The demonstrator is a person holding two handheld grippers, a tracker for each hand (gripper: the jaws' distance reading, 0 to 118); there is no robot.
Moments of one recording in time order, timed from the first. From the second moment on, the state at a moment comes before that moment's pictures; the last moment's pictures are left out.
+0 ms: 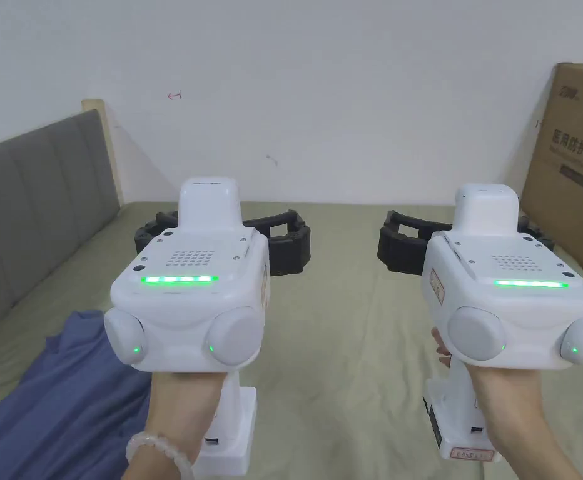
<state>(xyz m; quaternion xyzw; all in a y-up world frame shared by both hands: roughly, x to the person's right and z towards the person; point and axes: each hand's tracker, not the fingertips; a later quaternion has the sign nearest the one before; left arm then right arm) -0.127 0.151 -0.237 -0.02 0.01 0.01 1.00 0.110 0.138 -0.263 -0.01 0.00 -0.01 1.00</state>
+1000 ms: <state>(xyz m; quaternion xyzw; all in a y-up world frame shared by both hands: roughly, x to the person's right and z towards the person) -0.122 0.147 -0.239 -0.02 0.01 -0.02 1.00 0.115 0.134 -0.264 -0.02 0.00 -0.01 1.00</state>
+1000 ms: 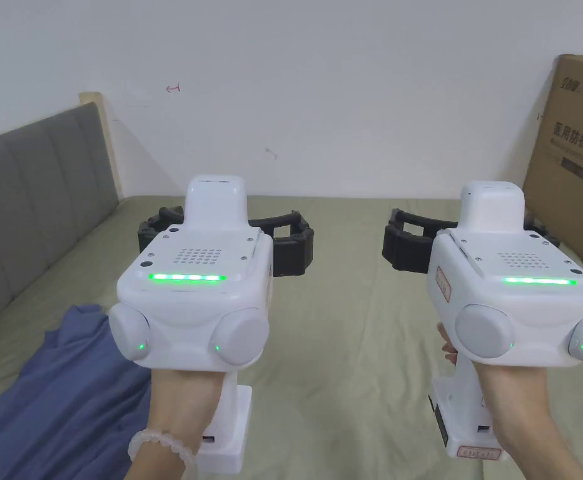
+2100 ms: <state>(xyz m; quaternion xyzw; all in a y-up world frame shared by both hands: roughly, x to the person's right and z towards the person) -0.126 0.144 -0.248 -0.04 0.02 -0.02 1.00 0.114 0.130 -0.271 -0.02 0.00 0.00 1.00</state>
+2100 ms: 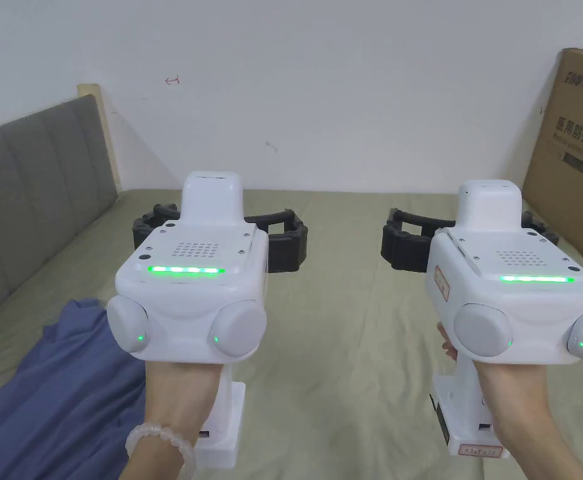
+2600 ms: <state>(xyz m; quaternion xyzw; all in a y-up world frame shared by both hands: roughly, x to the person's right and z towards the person) -0.124 0.143 -0.249 -0.03 0.02 -0.03 1.00 0.114 0.128 -0.271 -0.02 -0.01 0.01 1.00</state>
